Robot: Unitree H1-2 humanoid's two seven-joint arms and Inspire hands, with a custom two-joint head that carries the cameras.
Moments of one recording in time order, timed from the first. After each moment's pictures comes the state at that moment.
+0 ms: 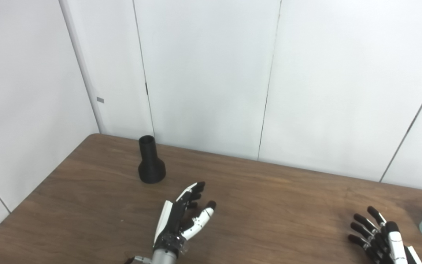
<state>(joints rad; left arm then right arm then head) -0.06 0.03 -0.02 -0.10 0.30 0.09 0.17 -0.11 -0.16 -0.07 -0.02 0.17 0.14 0.11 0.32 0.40</state>
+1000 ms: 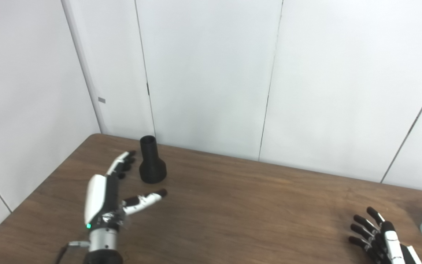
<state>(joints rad) -0.07 0.18 0.22 -0.31 0.48 0.21 0.23 -0.11 -0.16 -0.06 -0.03 0.11 0.15 0.10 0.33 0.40</state>
